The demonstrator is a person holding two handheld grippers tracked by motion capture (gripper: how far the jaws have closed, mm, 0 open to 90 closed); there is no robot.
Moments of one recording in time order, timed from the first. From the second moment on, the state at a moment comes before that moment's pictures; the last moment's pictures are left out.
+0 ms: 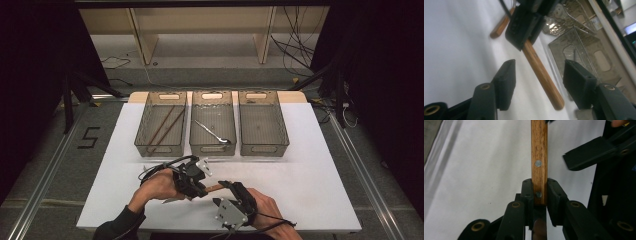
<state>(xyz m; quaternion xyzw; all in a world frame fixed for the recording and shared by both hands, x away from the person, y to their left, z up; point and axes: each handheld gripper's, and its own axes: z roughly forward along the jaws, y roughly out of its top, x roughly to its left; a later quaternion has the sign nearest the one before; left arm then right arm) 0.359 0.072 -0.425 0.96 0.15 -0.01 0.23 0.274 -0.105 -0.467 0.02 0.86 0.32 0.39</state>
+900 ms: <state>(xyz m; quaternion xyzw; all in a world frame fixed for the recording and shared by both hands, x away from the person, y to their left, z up) 0.352 0.067 -0.424 0.96 0.14 -0.02 0.22 0.264 -0.087 -0.489 -0.10 0.83 0.21 0.50</state>
